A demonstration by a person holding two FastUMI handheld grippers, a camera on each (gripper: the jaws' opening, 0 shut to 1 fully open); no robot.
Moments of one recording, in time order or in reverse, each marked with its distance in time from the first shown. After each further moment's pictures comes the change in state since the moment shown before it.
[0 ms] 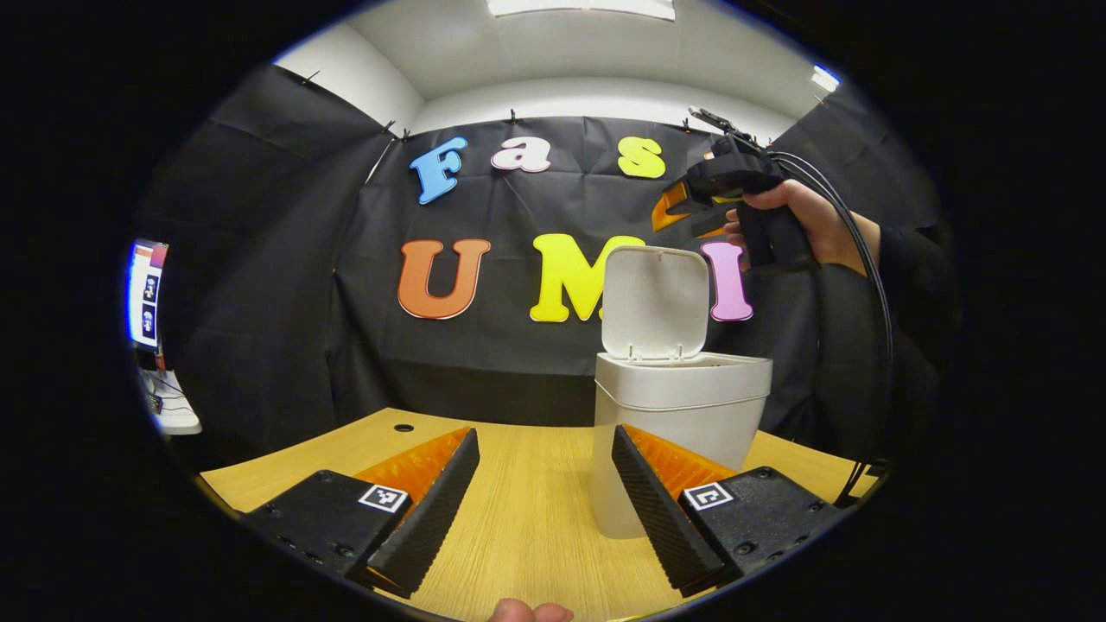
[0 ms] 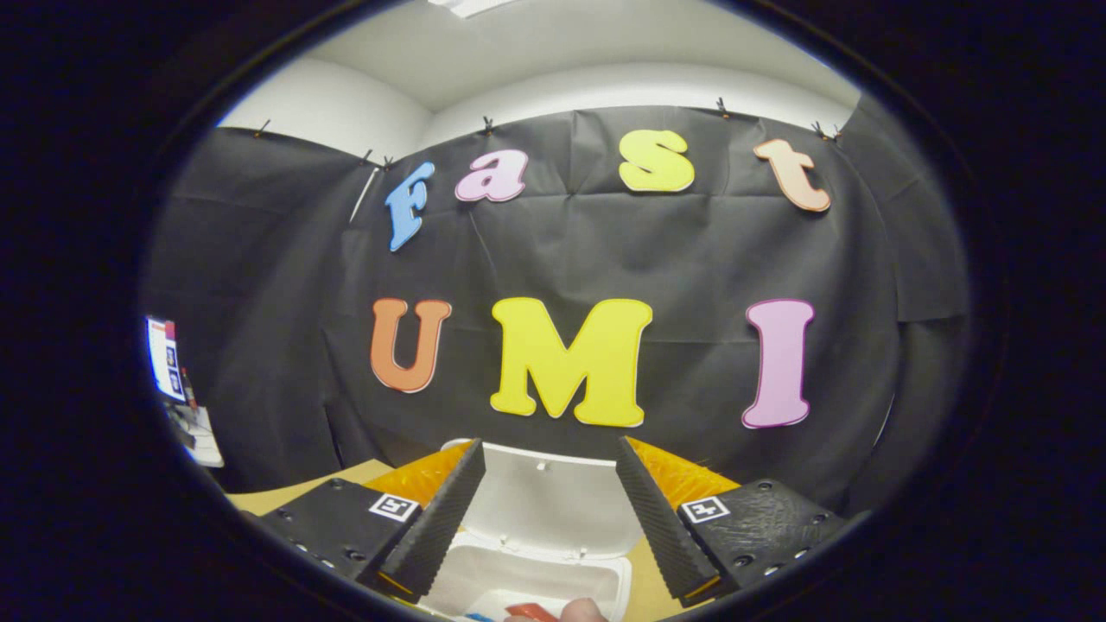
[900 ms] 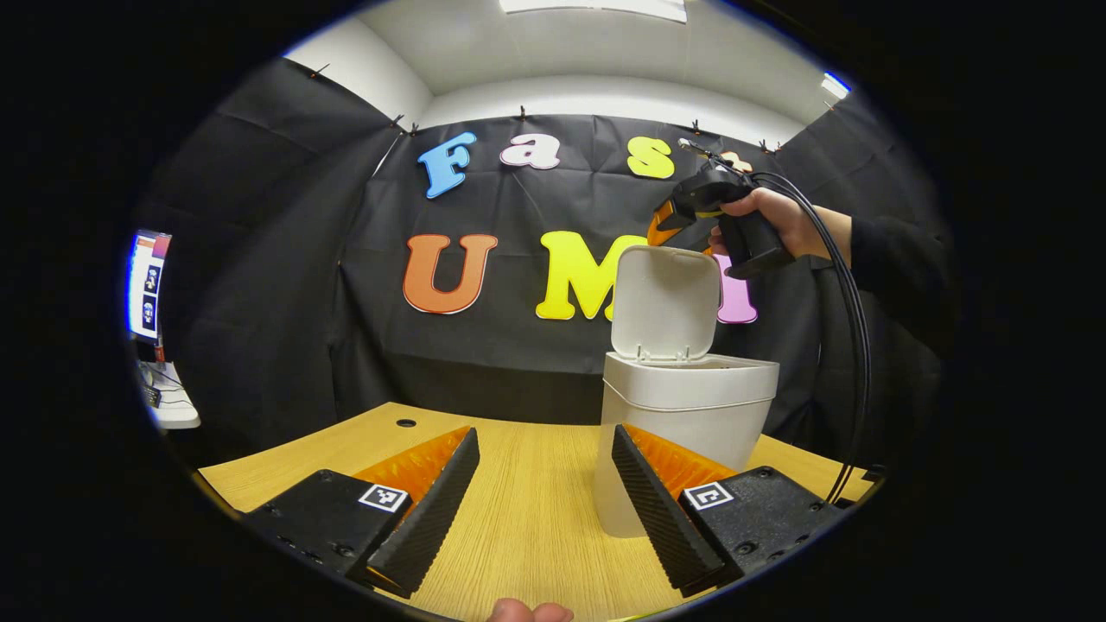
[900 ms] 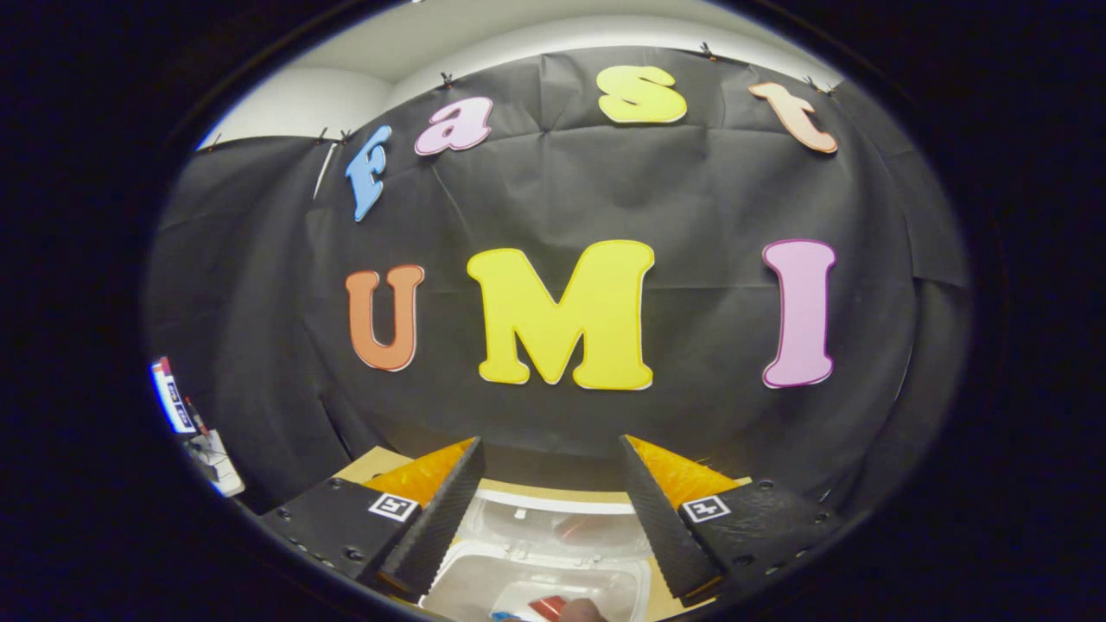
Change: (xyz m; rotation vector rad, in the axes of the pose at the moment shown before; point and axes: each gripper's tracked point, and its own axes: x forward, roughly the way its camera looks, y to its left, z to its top) left arm 0.001 0.006 0.001 -0.035 0.012 -0.003; right arm 0.048 0.000 -0.033 0.074 0.227 -0.014
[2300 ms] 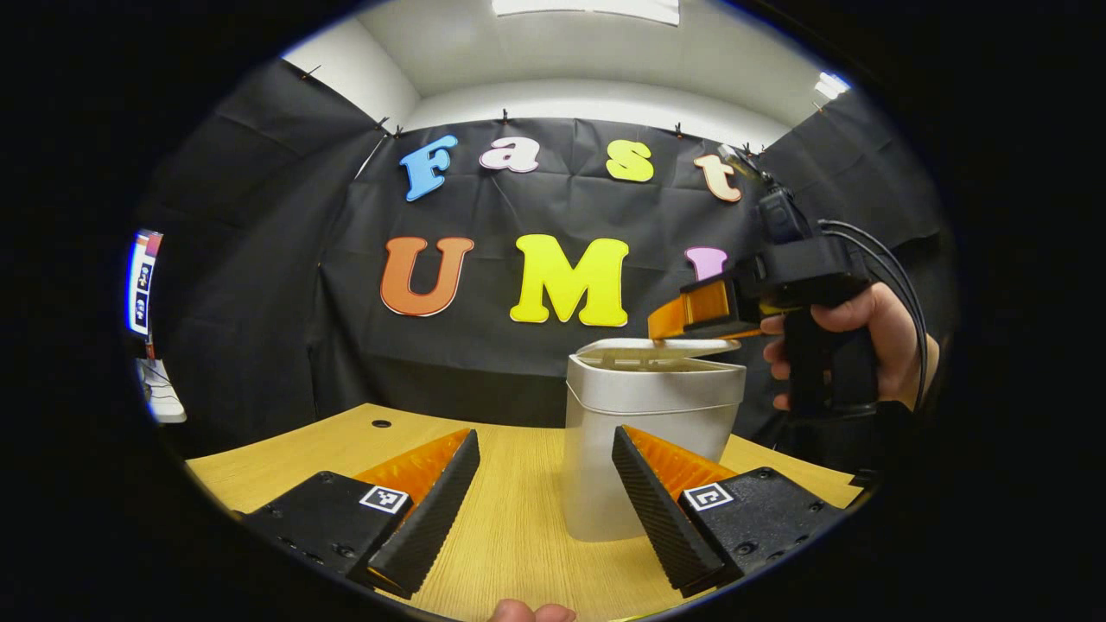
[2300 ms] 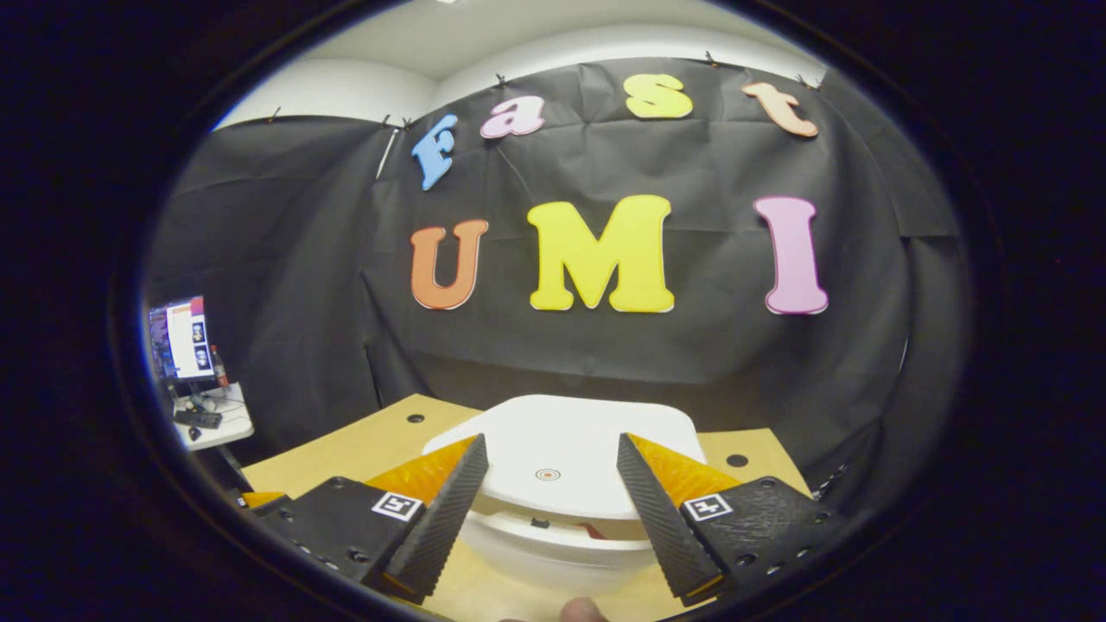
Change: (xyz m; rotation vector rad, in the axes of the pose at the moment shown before) left arm -0.002 -0.038 0.001 -0.012 -0.021 -0.048; right arm -0.108 0.015 -0.196 -0.032 0.000 0.092
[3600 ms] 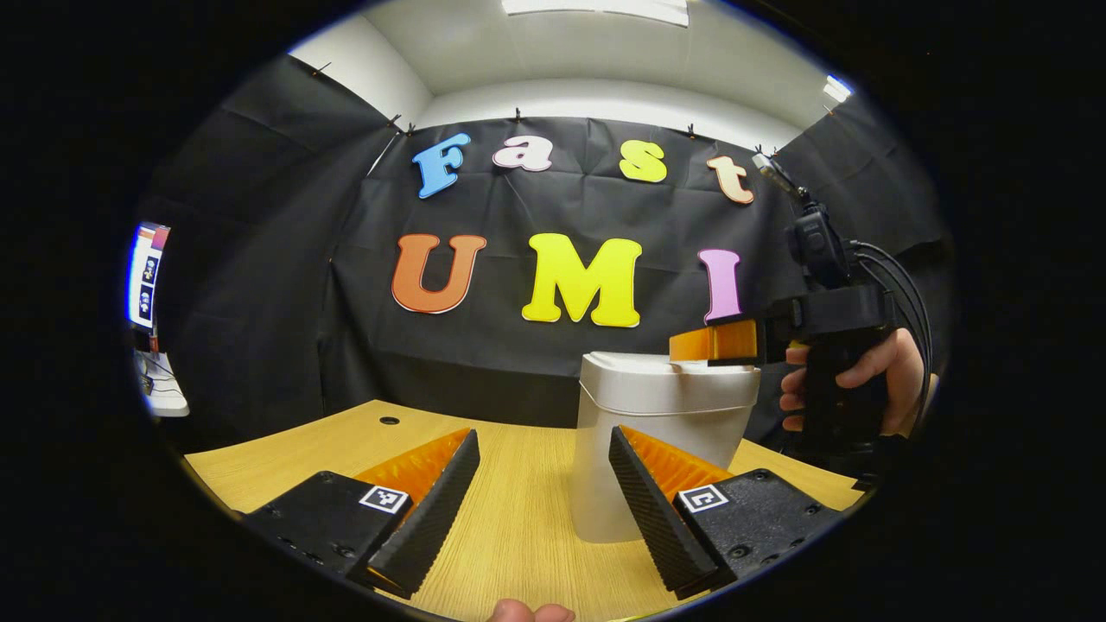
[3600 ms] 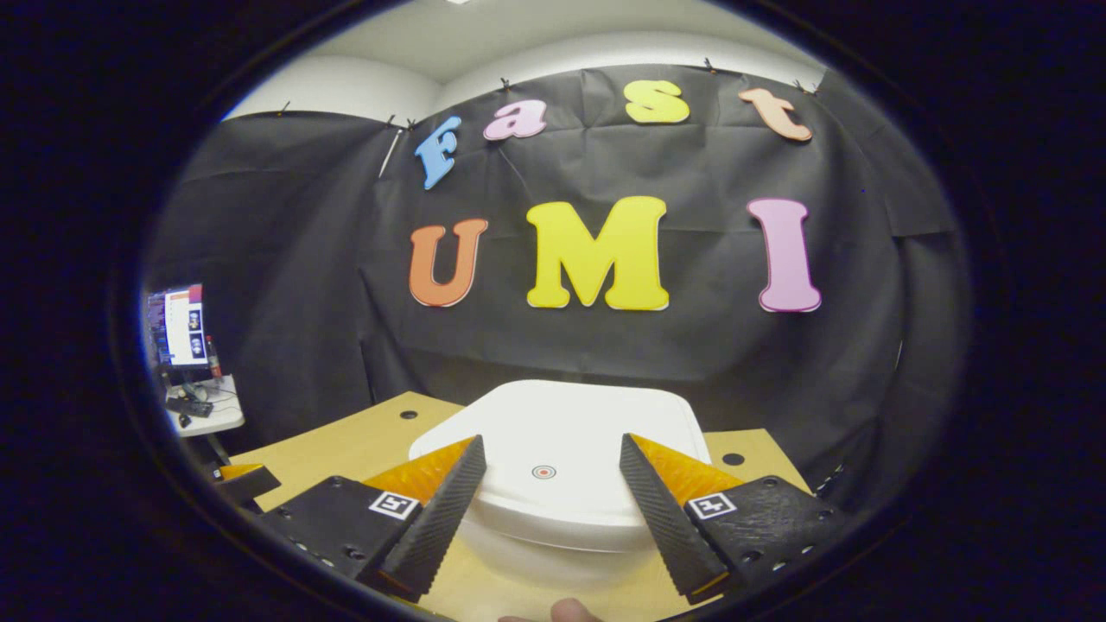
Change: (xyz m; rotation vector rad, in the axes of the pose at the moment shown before) left arm 0.004 0.009 -0.005 -0.008 0.011 0.030; right arm -0.014 -0.007 -0.003 -0.057 -0.111 -0.032
